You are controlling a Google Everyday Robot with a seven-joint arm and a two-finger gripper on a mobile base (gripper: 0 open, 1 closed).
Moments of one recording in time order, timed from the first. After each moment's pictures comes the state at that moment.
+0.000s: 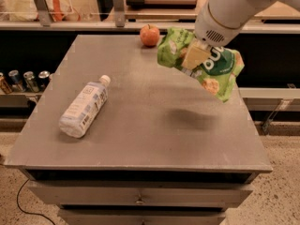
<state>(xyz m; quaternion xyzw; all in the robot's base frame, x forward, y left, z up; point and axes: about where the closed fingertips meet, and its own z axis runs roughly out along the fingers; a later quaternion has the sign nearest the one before) 0.580 -0.132 0.960 -0.55 0.79 -0.06 0.28</state>
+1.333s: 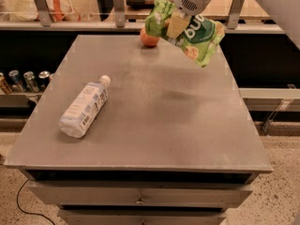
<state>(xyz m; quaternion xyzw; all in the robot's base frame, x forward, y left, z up) 0.686 -0.101 0.993 -0.54 0.78 -0.10 0.31</state>
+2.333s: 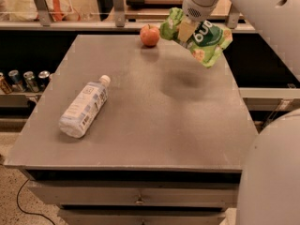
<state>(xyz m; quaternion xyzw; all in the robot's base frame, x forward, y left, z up) 0.741 -0.148 0.953 -0.49 0.82 -0.13 0.28</state>
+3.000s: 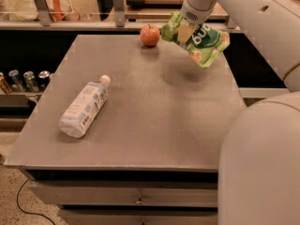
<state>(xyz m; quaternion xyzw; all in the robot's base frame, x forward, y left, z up) 0.770 -0.155 0.932 -0.47 0.83 -0.13 0.27</state>
